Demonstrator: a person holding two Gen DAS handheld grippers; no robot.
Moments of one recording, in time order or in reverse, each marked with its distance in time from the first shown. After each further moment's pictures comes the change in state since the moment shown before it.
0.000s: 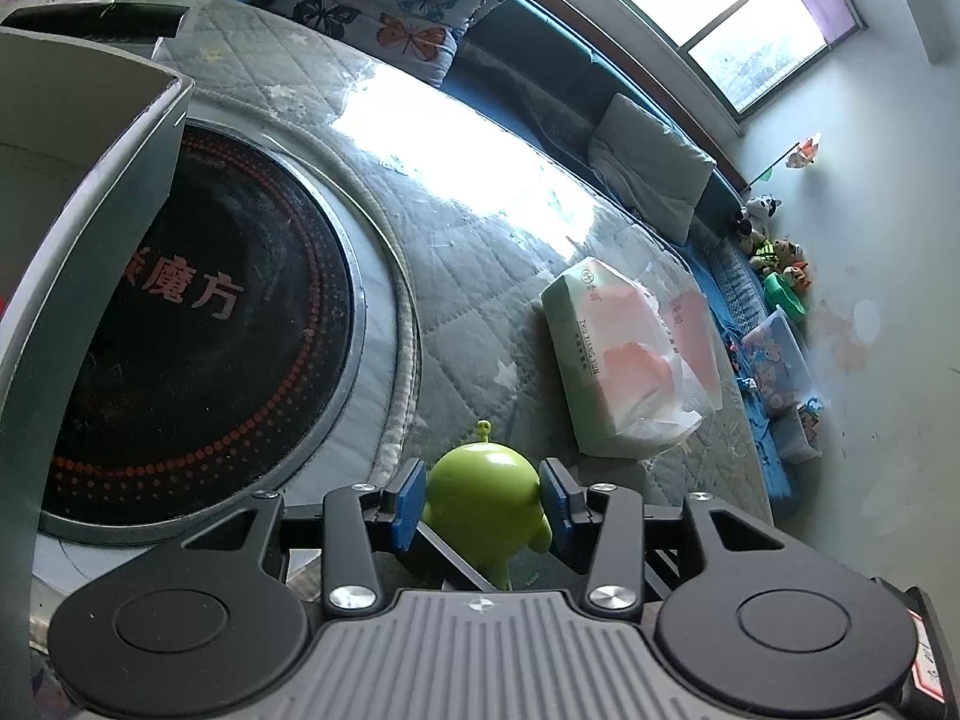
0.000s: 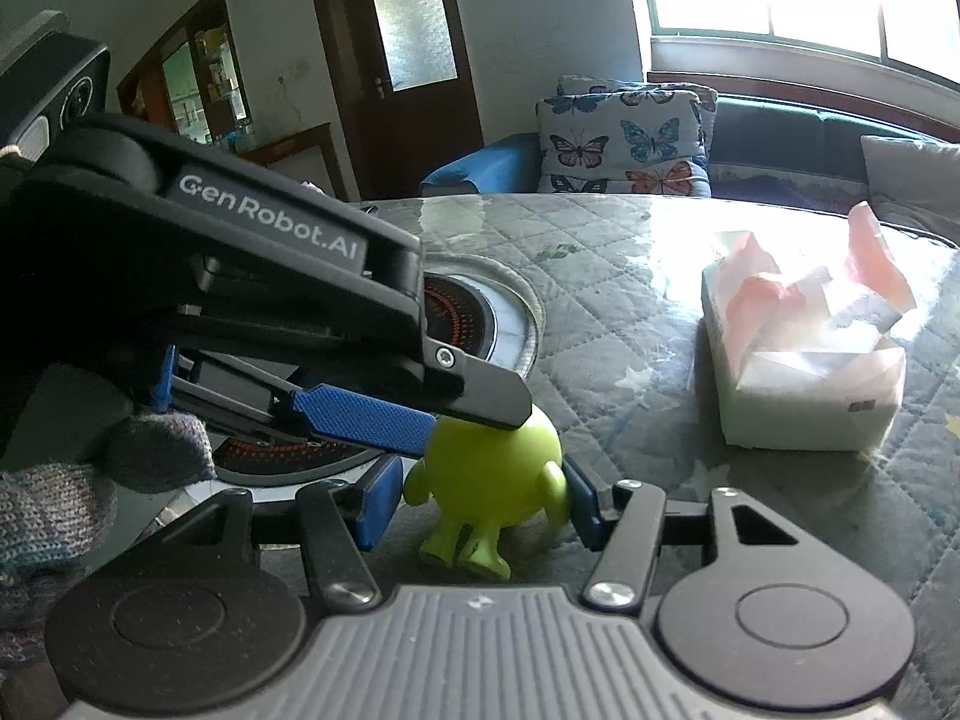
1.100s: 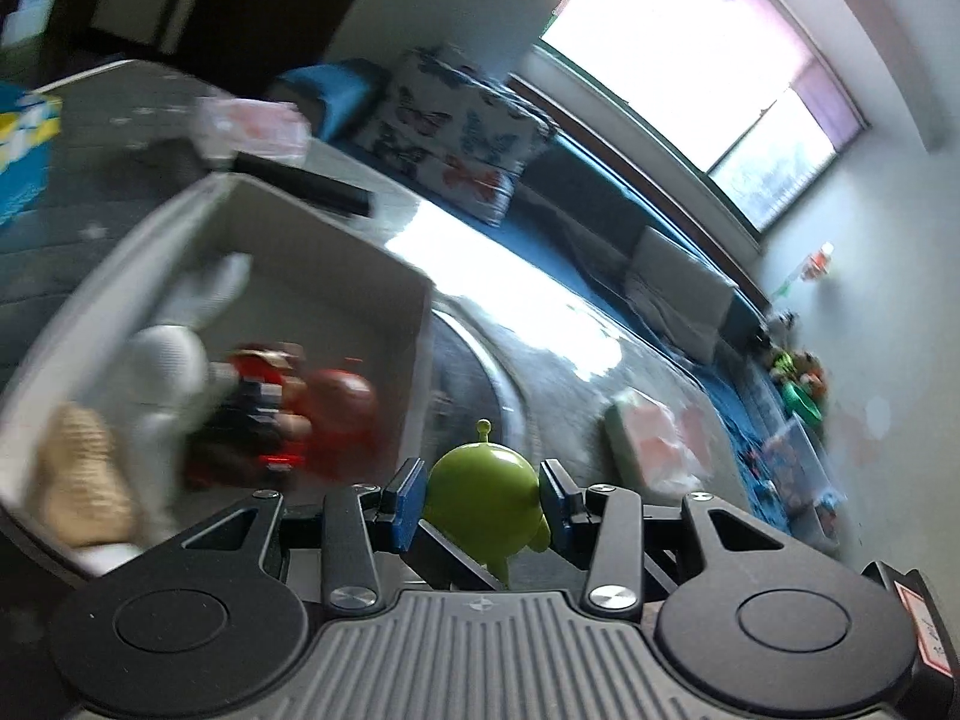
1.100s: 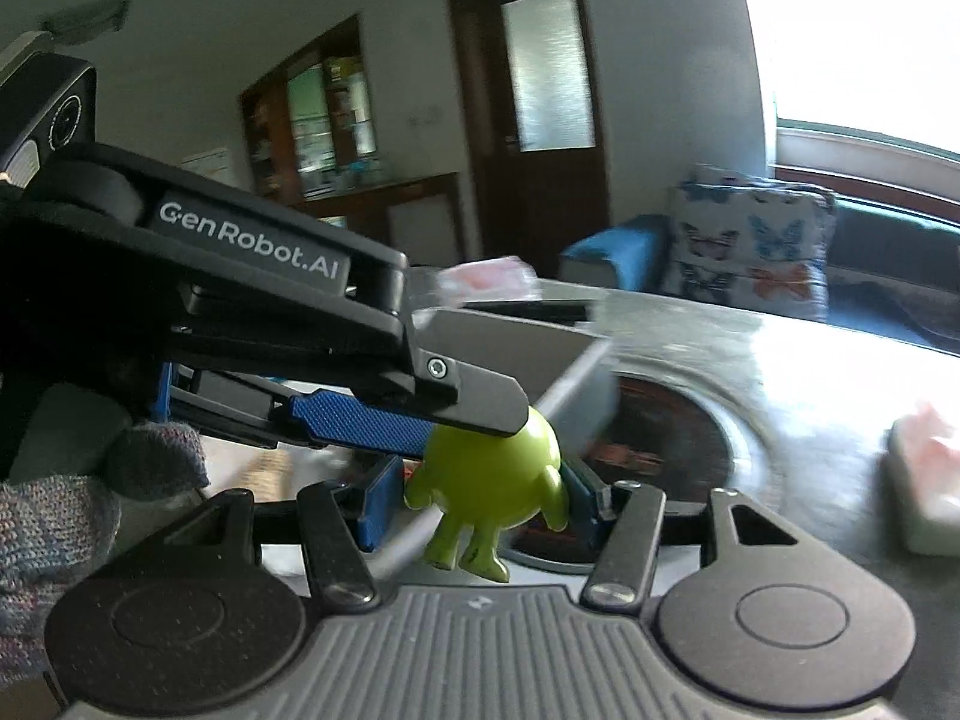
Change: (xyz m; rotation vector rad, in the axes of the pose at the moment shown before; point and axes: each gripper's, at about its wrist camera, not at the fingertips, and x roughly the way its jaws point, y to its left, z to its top) left arm -0.186 0.063 -0.034 -0.057 -0.268 0.076; right arm -0.039 0.144 0.035 -0.176 -0.113 0.192
